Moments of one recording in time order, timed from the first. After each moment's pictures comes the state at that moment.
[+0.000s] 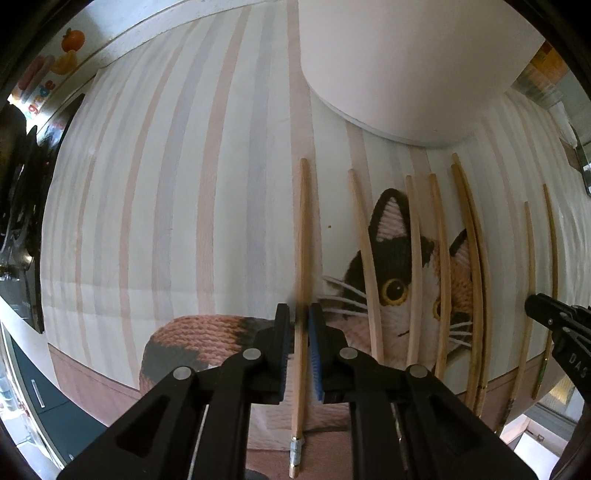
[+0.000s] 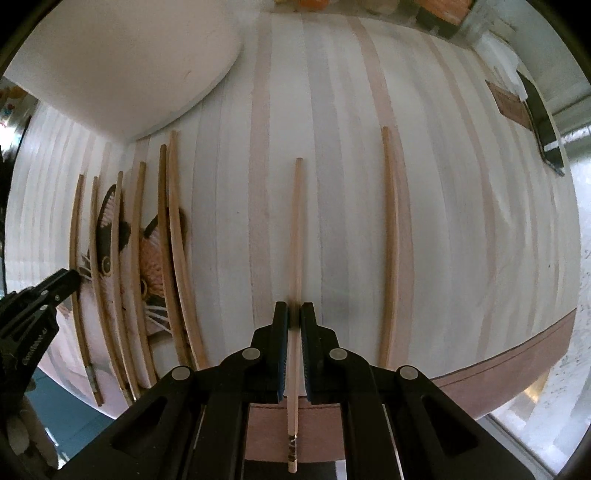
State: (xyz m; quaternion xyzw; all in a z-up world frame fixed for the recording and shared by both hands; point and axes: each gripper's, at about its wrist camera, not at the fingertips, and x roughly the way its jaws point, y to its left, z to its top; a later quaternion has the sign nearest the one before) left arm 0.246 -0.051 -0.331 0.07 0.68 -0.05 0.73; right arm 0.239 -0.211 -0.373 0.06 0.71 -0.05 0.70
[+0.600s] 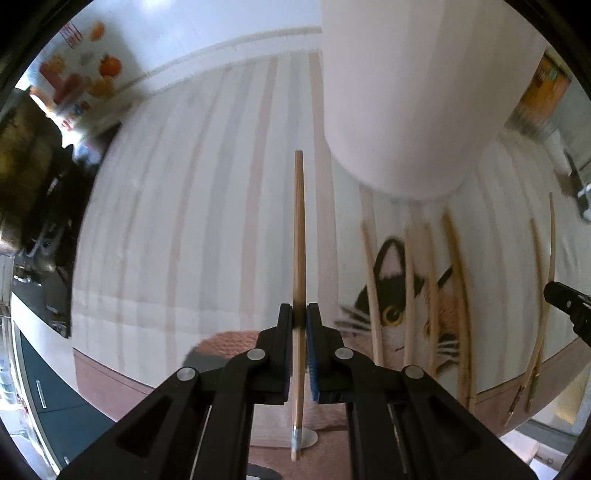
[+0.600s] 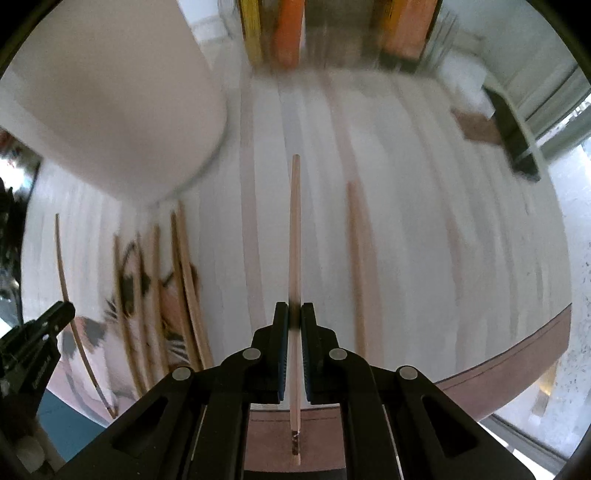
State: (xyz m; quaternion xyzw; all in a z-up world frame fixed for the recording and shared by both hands) left arm 0.240 -0.042 -0.274 0.08 0.61 -0.02 0.79; right arm 0.249 -0.191 -0.329 0.10 0.64 -0.07 0.76
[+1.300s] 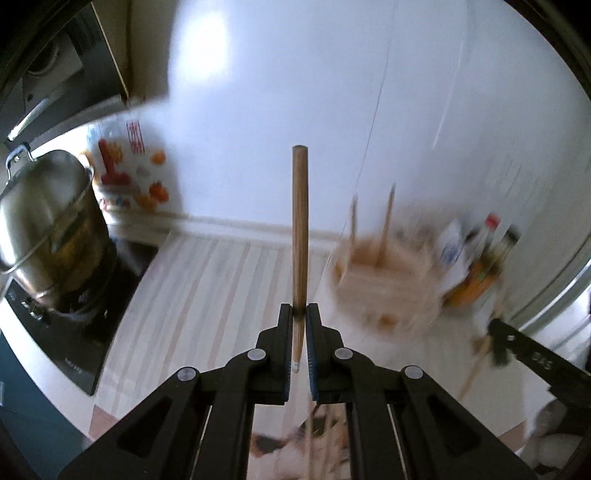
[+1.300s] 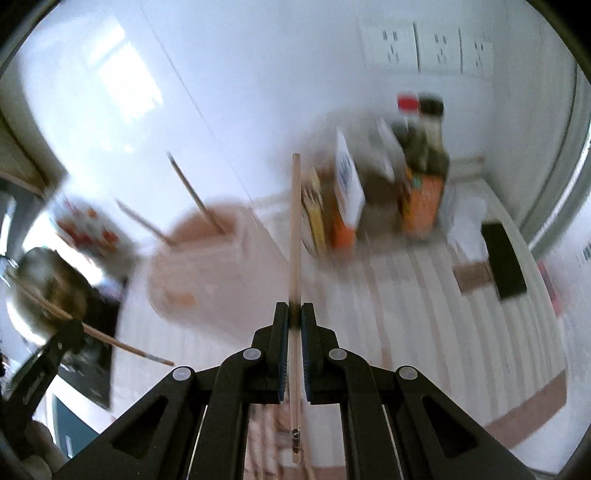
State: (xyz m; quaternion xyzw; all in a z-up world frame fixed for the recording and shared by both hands) left arm 0.261 -0.019 -0.055 -0.06 0.40 -0.04 0.91; right arm 0.283 -0.228 -0.130 0.18 0.45 -0.01 0.88
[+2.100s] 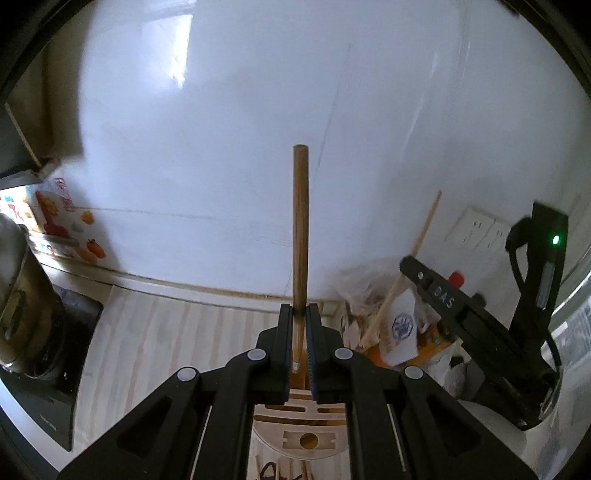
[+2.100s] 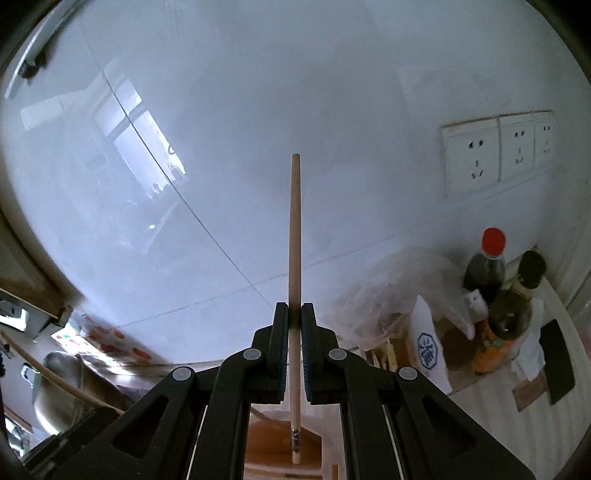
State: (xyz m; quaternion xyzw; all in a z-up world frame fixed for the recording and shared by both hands) left arm 0.373 -0.076 -0.017 -0.06 0.41 -0.11 0.90; right arm 0.443 -0.217 -0.077 0.22 0.33 0.00 0.92
